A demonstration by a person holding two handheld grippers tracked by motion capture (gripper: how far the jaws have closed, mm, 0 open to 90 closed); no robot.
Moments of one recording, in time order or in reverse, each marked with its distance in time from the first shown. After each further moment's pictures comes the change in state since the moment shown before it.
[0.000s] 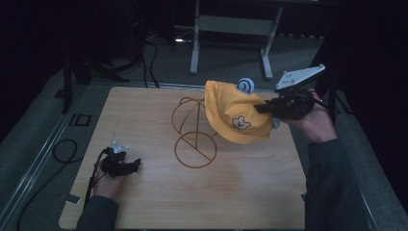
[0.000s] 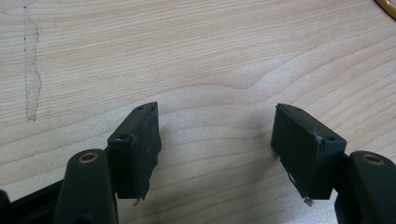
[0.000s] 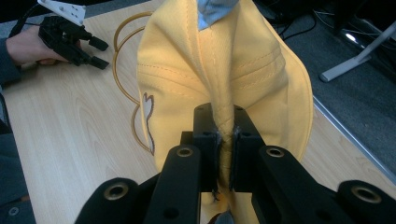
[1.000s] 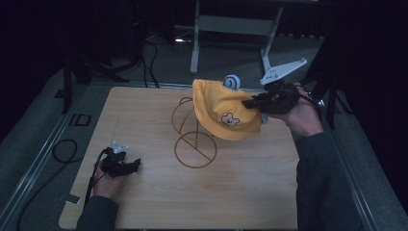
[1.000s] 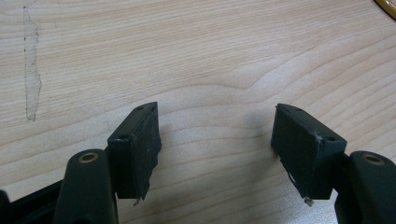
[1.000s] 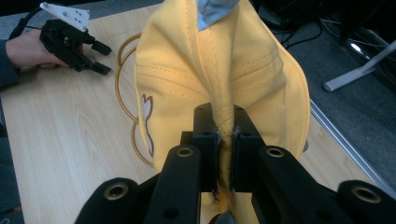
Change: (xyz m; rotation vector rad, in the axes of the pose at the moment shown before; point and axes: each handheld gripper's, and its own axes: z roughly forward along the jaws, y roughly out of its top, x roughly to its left) left arm 0.000 0.000 0.000 0.001 0.000 0.003; right arm 0.006 0.024 0.021 0.002 0.014 -0.049
